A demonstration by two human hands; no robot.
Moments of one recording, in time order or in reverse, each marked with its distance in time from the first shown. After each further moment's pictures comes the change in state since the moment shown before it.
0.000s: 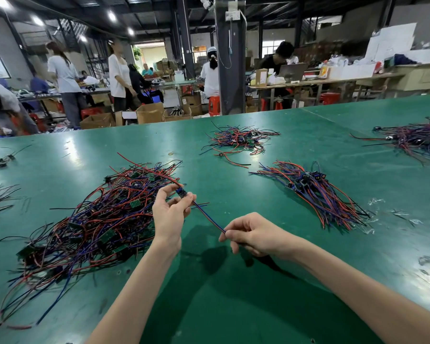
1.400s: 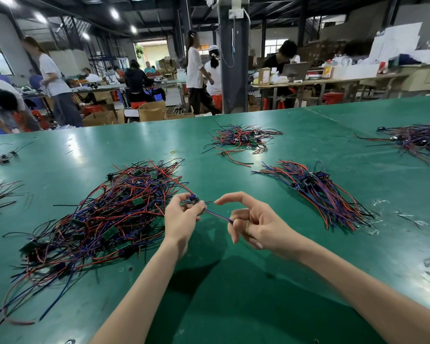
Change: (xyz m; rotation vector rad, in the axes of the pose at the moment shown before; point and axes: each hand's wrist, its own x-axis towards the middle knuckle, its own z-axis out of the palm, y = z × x) left_hand 0.002 -0.021 0.000 0.247 -0.045 -0.036; right_hand -0.013 -0.020 0.004 0.134 0.034 -0.340
